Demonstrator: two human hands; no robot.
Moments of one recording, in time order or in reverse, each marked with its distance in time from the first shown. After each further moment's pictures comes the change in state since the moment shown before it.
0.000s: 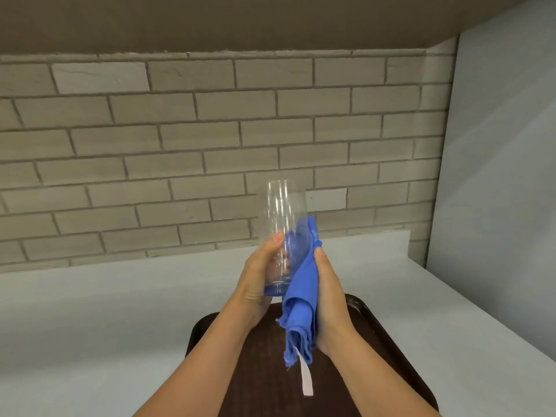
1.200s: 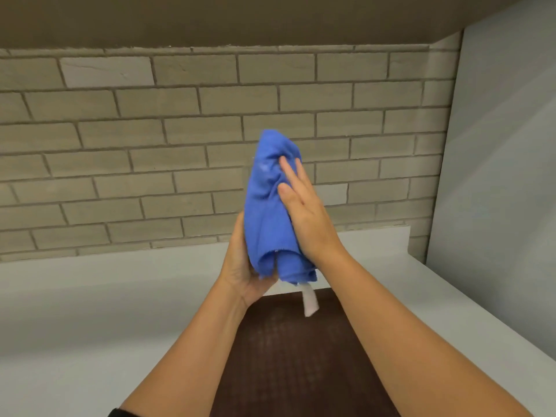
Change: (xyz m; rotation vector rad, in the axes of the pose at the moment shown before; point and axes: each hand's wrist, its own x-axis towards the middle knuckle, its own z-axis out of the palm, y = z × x) left_hand -0.010 0.025 0.010 -0.427 -0.062 0.049; right_hand 0.024 -0.072 0.040 -0.760 -0.258 -0.530
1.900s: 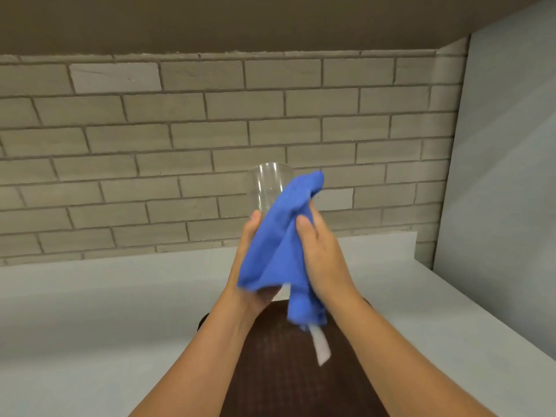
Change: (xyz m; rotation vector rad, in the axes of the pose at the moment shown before) left_hand 0.002 0.000 -0.012 -0.001 -0.032 -0.047; right_hand -0.033 0.013 0.009 0.111 0.064 0.088
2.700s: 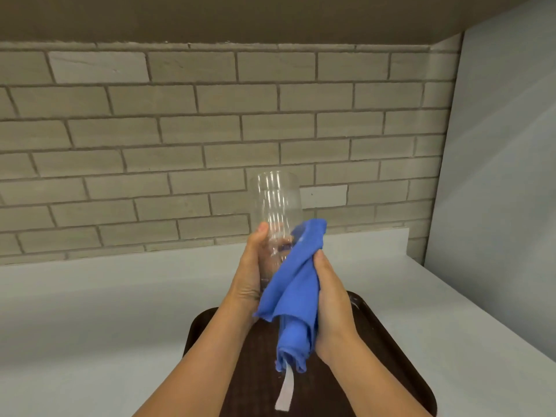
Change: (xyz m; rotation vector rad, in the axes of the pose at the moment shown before) left_hand 0.004 -0.015 -0.006 0.190 0.016 -0.028; right_hand -0.039 0.041 0.003 0.619 0.126 0.385
